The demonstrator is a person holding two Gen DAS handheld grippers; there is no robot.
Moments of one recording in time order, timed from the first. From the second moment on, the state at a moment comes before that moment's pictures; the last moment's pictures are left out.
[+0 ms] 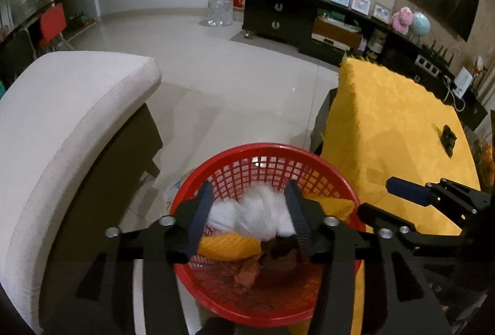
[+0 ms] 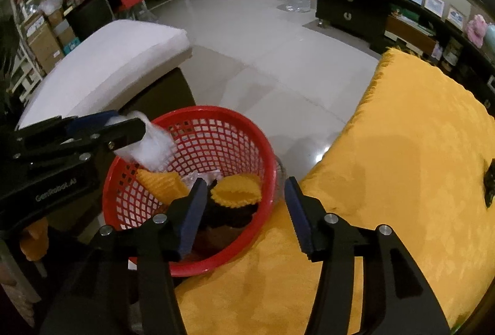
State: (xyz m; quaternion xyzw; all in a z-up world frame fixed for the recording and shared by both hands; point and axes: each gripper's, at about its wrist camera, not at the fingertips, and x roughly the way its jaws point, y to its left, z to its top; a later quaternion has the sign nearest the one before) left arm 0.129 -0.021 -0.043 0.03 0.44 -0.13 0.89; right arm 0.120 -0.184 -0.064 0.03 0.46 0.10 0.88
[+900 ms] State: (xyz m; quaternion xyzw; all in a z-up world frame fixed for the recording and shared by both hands) left arm 0.113 -0.063 -0.020 0.03 0.38 -0.15 0.91; right arm 0.062 -0.290 -0.030 0.09 0.40 -0.03 0.91
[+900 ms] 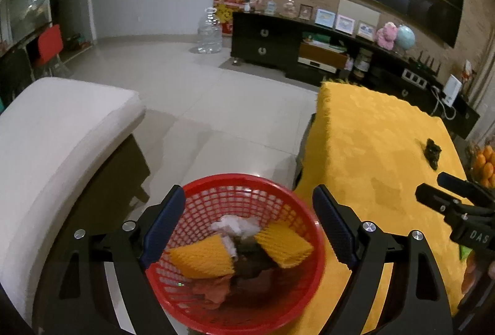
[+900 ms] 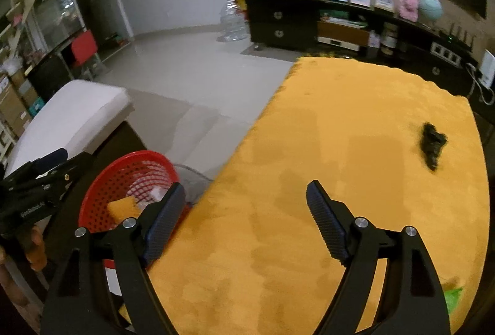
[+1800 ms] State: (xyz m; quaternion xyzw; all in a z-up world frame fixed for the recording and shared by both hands) left arm 0.079 -0.193 -0.021 0.07 0.38 -0.24 0.89; right arm -0.088 -0.498 -0.086 0.22 0.40 -0.27 0.85
